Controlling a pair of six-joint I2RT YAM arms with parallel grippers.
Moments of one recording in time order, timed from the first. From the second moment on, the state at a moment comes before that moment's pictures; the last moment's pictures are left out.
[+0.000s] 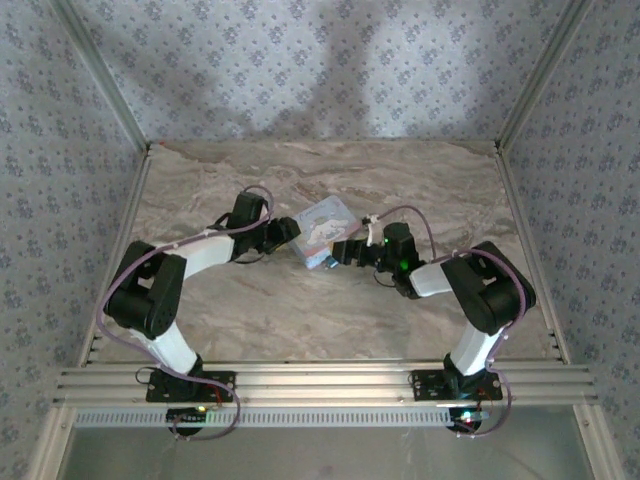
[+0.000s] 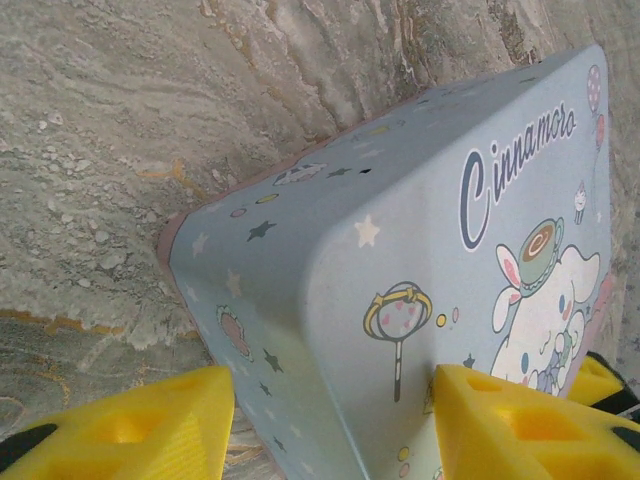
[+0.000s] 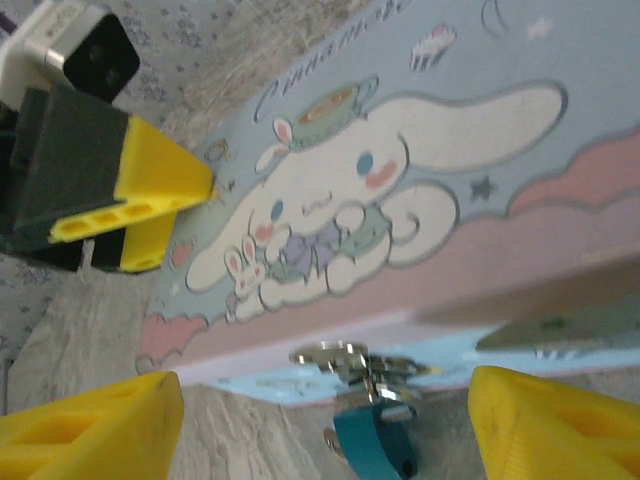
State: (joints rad) left arm -0.43 1.68 0.91 -0.04 0.37 -0.85; right arm 0.48 1.72 0.52 0.81 -0.48 0.53
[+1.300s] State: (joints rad) left arm -0.43 1.68 0.91 -0.04 0.36 -0.86; right arm 0.50 1.89 0.57 0.93 -0.57 0.56
